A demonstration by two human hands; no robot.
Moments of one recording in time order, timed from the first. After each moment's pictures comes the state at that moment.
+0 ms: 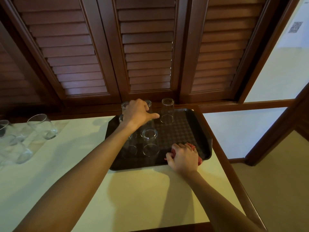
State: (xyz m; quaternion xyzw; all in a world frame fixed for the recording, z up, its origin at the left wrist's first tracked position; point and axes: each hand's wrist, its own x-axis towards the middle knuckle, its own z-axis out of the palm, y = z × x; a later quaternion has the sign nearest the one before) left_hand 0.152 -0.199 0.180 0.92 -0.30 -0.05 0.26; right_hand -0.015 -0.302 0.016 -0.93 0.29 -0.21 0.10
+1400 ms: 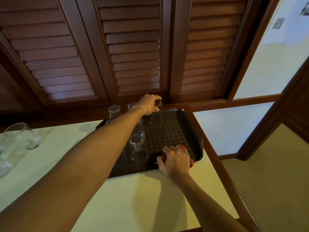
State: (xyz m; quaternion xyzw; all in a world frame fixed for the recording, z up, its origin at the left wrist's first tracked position) left_hand 0.205 -0.315 0.155 0.88 -0.43 -0.14 0.16; right_hand -0.017 -0.304 0.015 -0.93 0.27 -0.20 0.12
